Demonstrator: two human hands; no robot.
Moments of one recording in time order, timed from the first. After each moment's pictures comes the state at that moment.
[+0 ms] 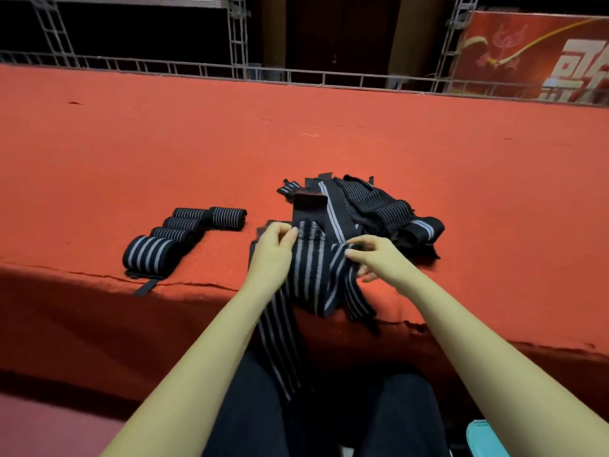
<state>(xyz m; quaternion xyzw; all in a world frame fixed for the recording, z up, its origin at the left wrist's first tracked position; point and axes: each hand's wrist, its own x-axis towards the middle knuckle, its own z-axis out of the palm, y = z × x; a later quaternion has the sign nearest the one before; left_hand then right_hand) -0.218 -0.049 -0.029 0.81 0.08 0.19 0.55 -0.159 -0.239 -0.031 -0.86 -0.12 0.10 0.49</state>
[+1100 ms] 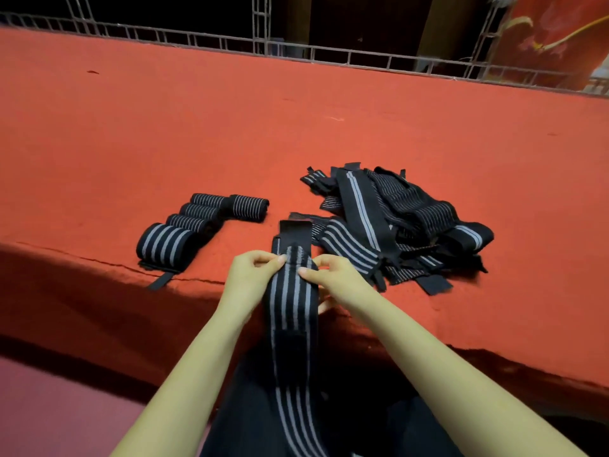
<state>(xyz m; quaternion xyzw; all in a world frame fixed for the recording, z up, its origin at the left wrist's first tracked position) -0.220 0.023 -0.082 0.74 0.17 0.16 0.63 -0.173 -0.131 -0.066 -0.74 -0.14 0.26 0.60</state>
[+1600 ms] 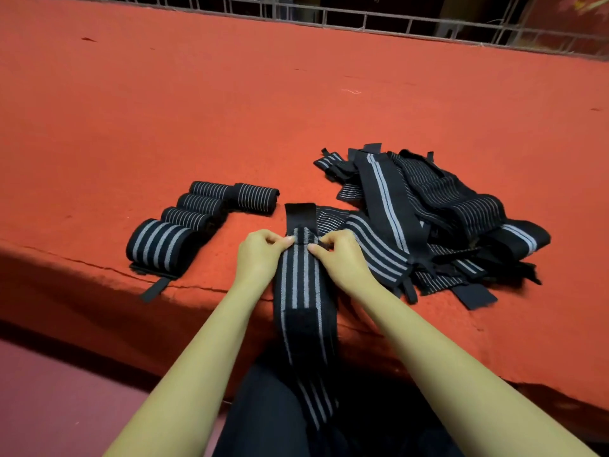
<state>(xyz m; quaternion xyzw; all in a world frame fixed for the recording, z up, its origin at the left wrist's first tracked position) -0.138 0.060 -0.111 0.83 0.22 0.15 0.49 -0.090 -0.085 -0.105 -0.88 -0.17 0.04 0.44</state>
